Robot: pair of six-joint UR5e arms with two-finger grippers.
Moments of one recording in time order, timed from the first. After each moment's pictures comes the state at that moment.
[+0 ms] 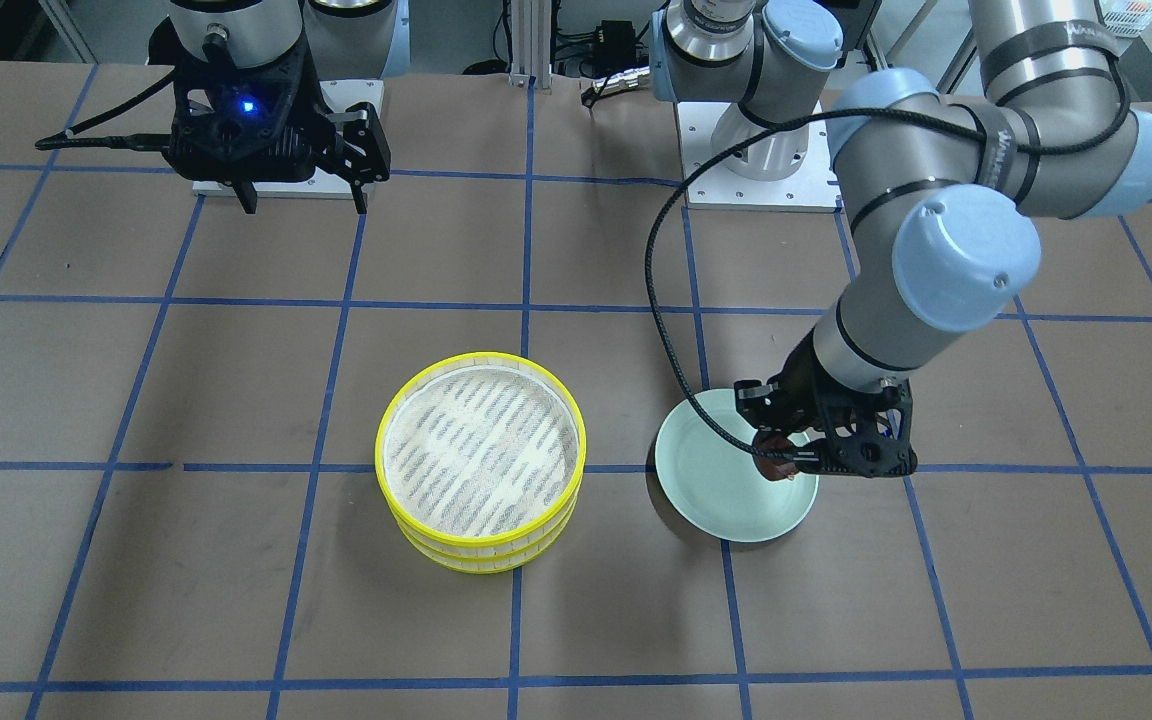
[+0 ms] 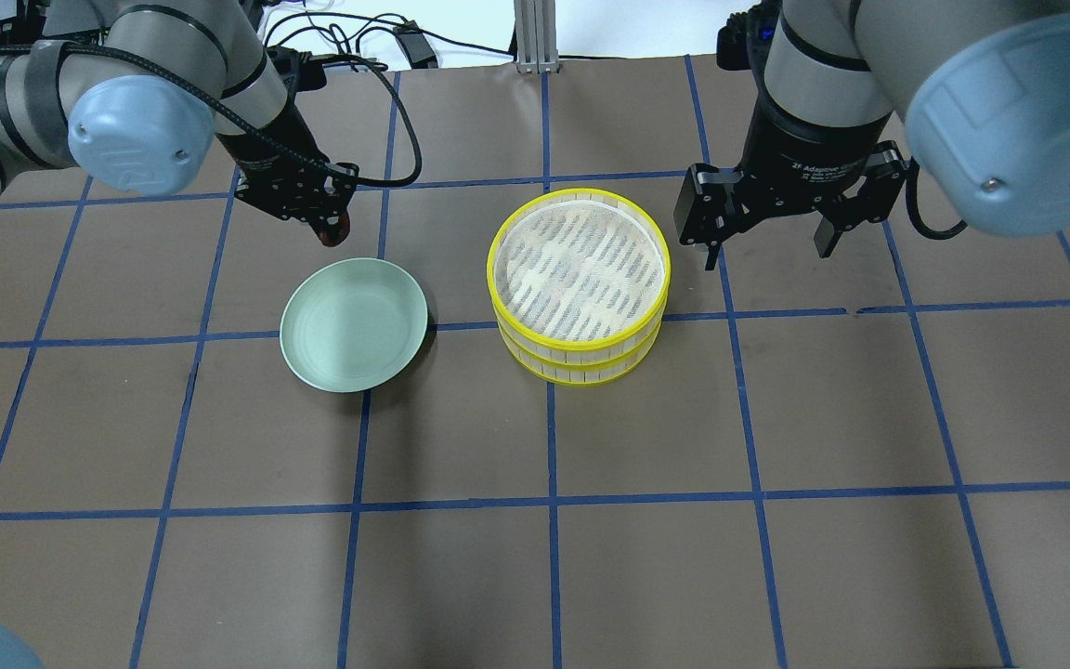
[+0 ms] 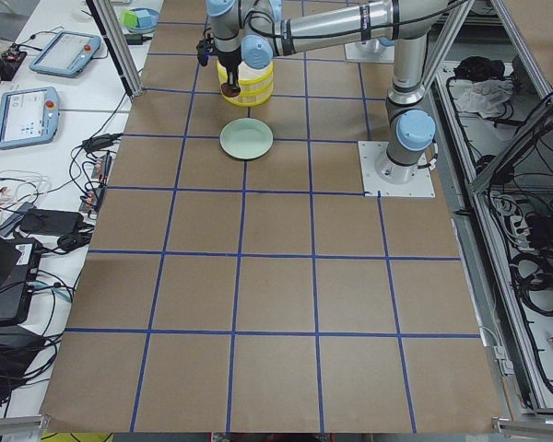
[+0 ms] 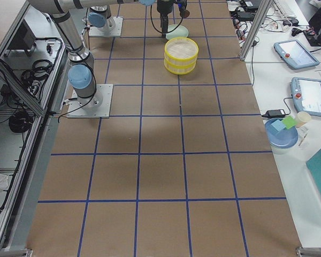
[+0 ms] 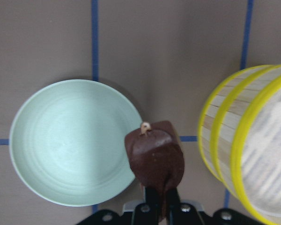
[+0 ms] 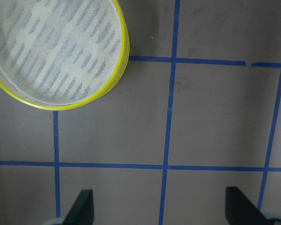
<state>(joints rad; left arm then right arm) -1.65 -1.83 -1.55 -1.33 1.43 -0.12 1.71 -1.60 1.56 -1.49 -1.60 0.09</state>
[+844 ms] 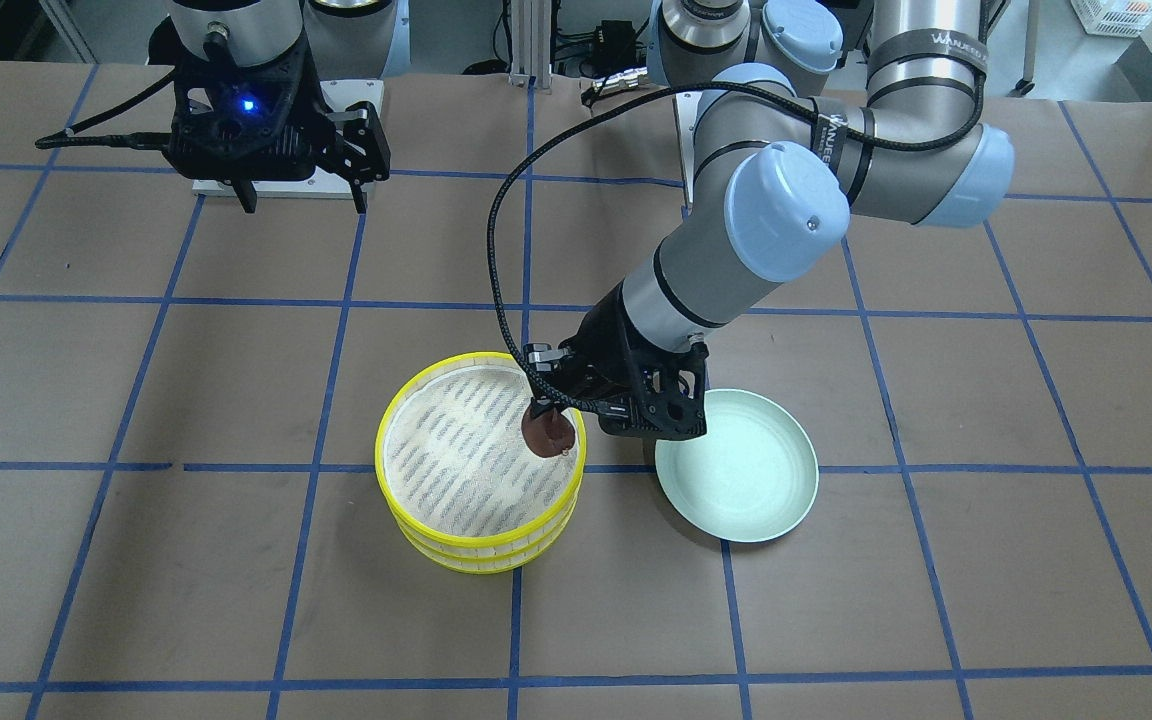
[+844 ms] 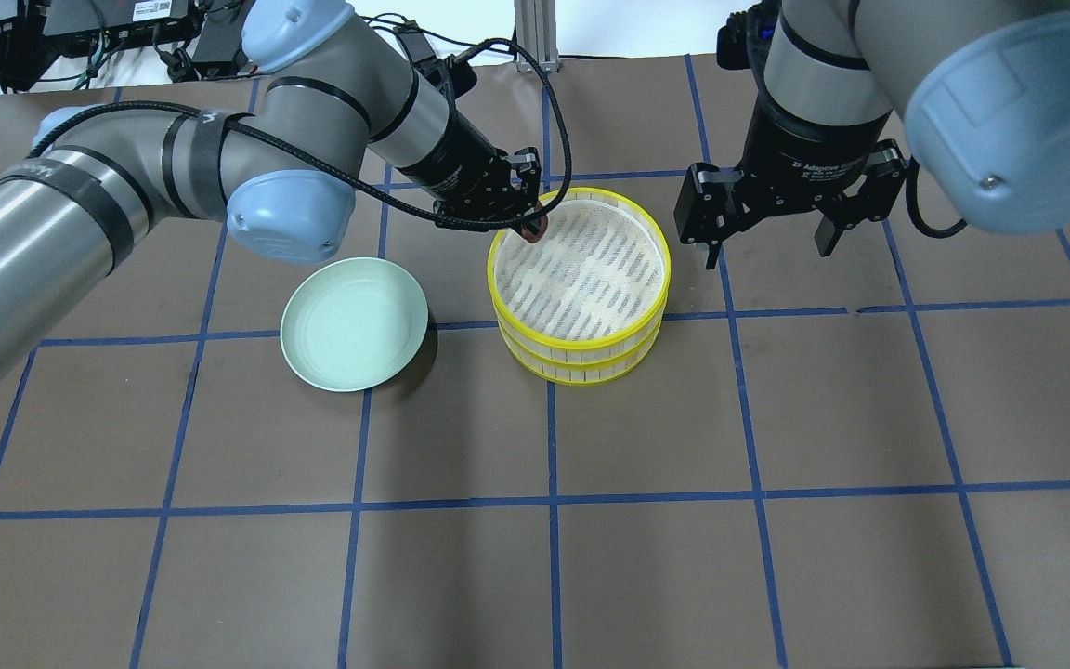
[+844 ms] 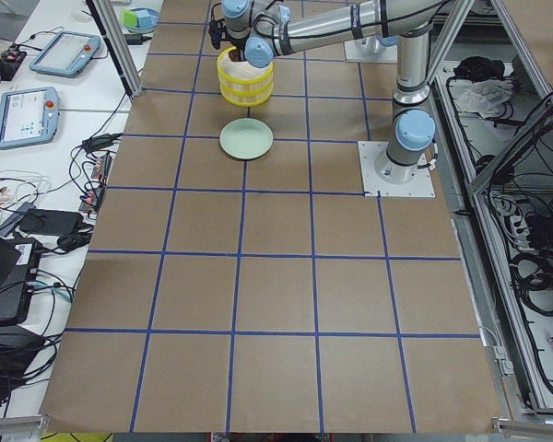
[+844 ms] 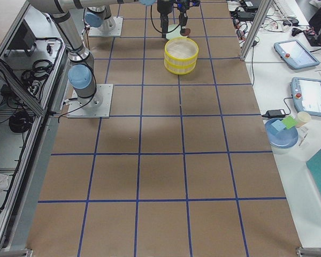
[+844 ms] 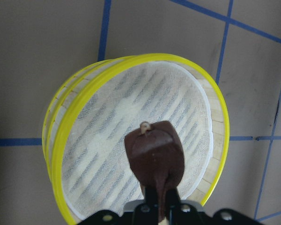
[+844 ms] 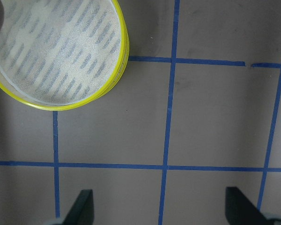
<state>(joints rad) -1.75 -1.90 -1.64 -1.04 1.07 -0.34 1.71 -1.60 1.56 -1.49 -1.61 0.09</state>
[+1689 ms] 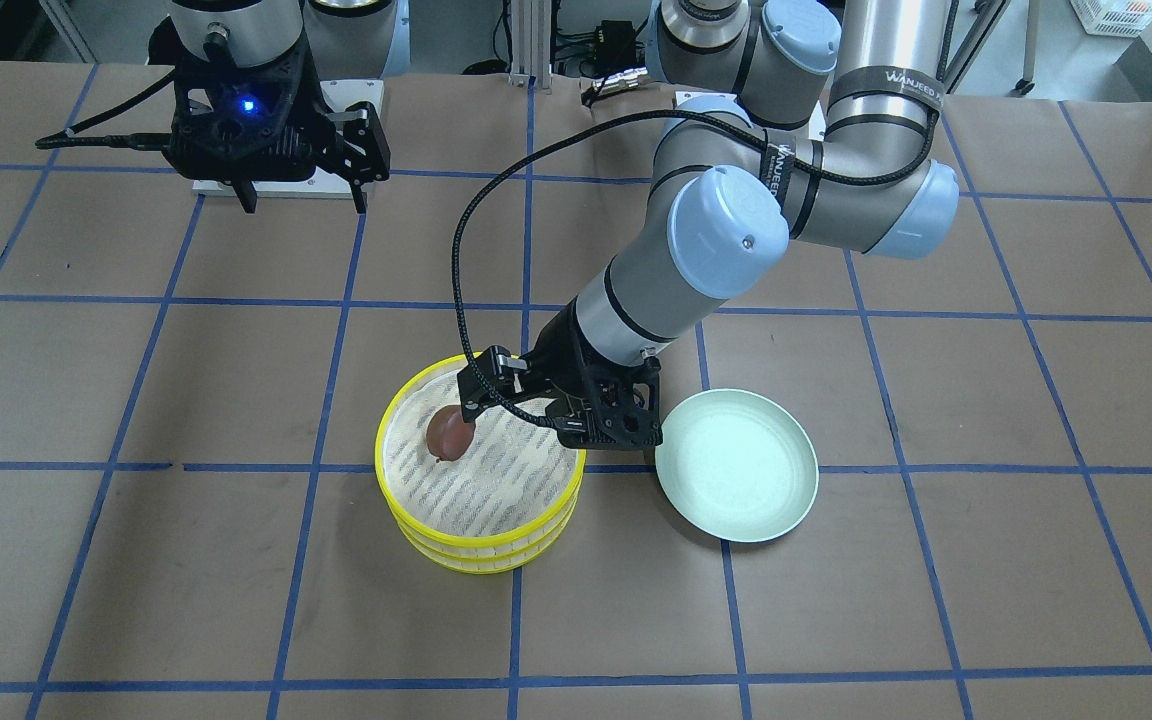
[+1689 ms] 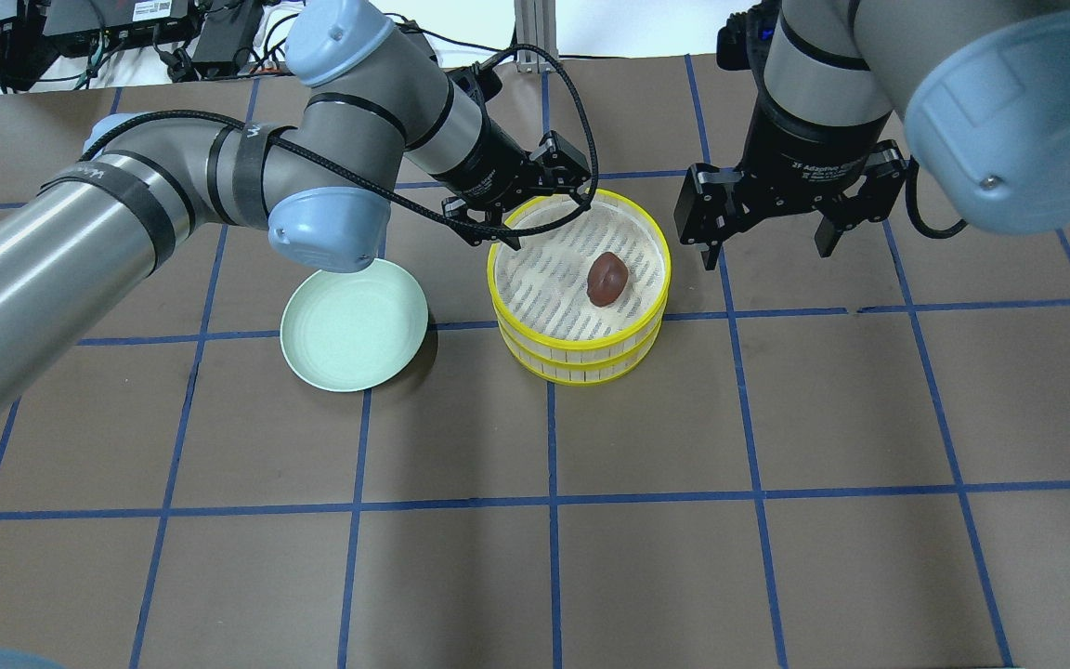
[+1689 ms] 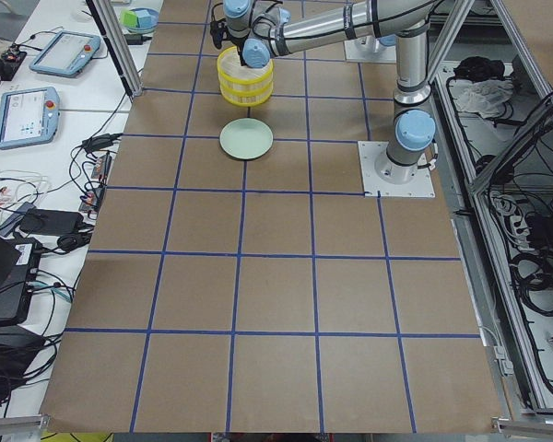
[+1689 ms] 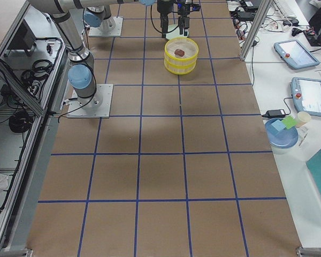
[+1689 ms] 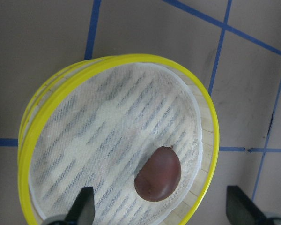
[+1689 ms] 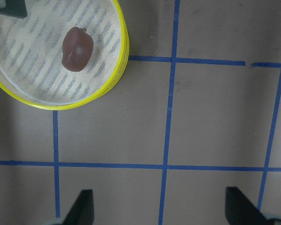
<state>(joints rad) -1.78 -1.91 -1.63 -1.00 1.10 -0.43 1.71 -1.60 1.56 -1.49 -1.60 0.09</state>
